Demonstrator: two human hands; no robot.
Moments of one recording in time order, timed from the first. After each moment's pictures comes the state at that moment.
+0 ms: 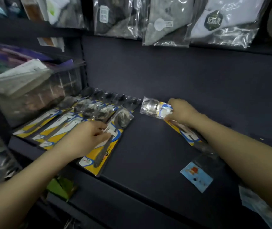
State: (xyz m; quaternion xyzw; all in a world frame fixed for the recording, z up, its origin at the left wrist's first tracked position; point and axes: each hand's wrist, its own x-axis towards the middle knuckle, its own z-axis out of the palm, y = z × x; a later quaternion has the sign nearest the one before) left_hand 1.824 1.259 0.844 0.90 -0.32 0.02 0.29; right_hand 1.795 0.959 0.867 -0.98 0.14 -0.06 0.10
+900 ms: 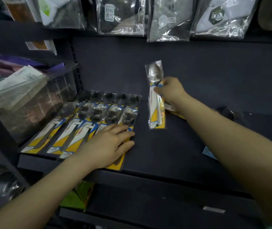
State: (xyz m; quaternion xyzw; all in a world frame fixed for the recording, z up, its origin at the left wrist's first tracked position) left_hand 1.849 1.276 0.827 0.82 -0.56 0.03 0.10; right_hand 1.813 1.044 0.894 -0.82 0.26 -0.28 0.43
